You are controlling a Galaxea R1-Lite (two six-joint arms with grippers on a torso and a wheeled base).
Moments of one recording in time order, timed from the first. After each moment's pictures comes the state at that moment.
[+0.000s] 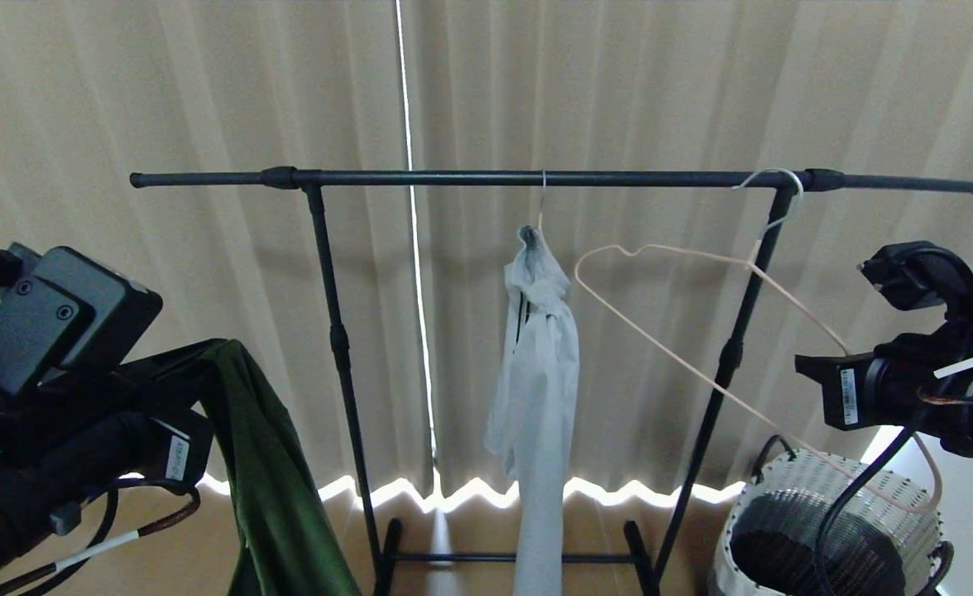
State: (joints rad) left arm -0.55 1.17 -0.52 -0.47 0.36 0.41; right arm 0.30 1.38 -0.74 -0.11 -0.24 0.08
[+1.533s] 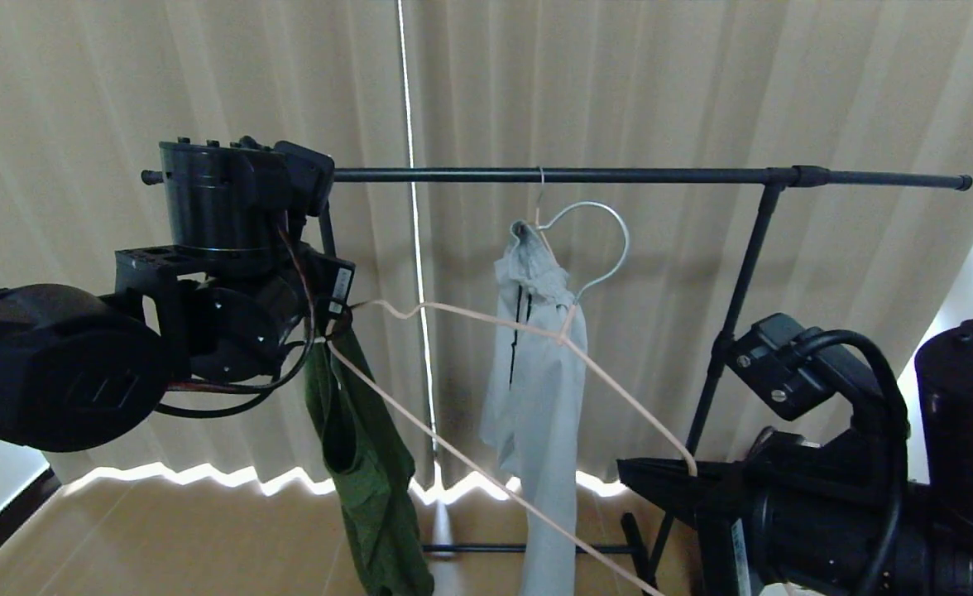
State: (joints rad) left arm -0.52 1.71 -1.08 -0.39 0.71 0.27; right arm 0.95 1.41 -0.75 -0.13 -0.23 0.37
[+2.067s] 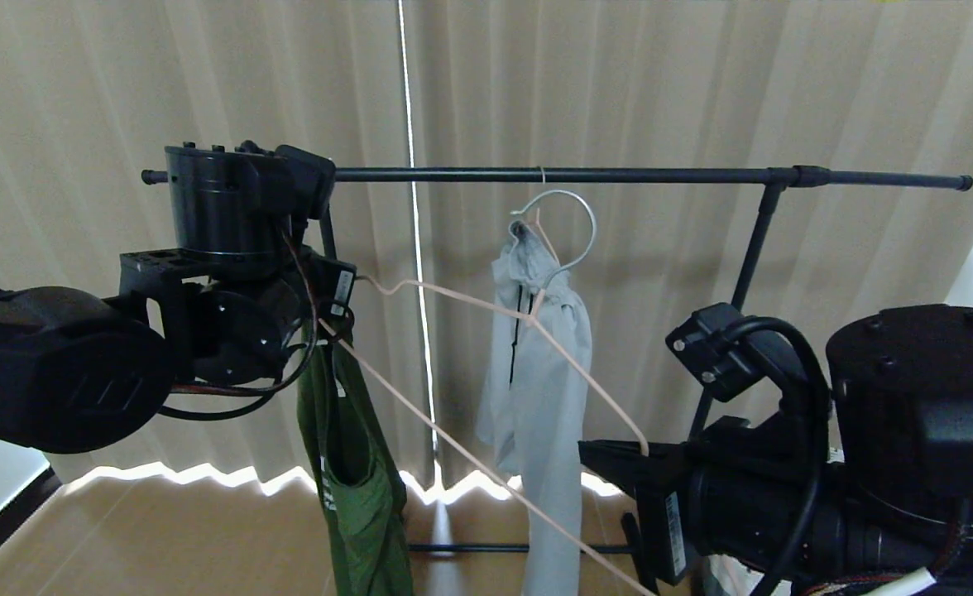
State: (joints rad) left arm -0.52 1.71 -1.07 -0.39 0.71 0.25; right arm 0.95 1.50 -0.79 -0.21 -0.24 0.37
